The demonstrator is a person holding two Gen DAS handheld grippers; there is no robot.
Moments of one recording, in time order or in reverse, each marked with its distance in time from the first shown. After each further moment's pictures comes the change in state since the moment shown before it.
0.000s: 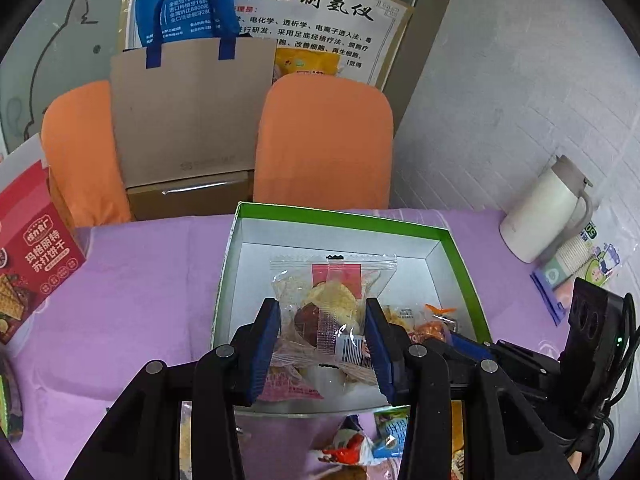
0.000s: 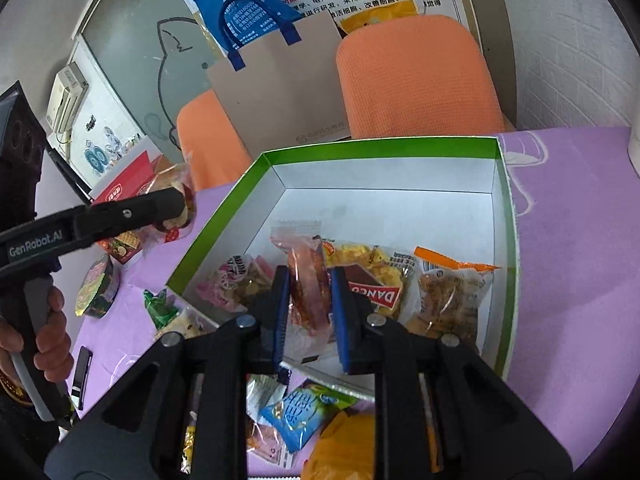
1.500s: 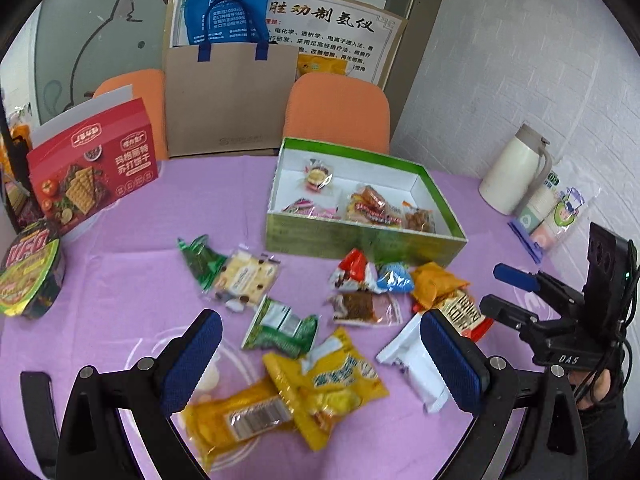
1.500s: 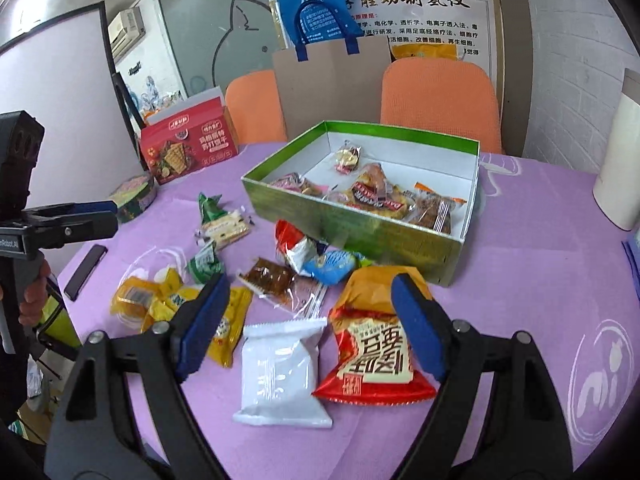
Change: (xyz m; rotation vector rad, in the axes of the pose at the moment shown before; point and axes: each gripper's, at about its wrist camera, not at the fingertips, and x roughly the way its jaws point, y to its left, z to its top) left arm -0.144 0.011 -0.165 -0.009 -0.044 0.045; right arm -0.108 0.058 -0.120 -0.325 -0.013 -0.059
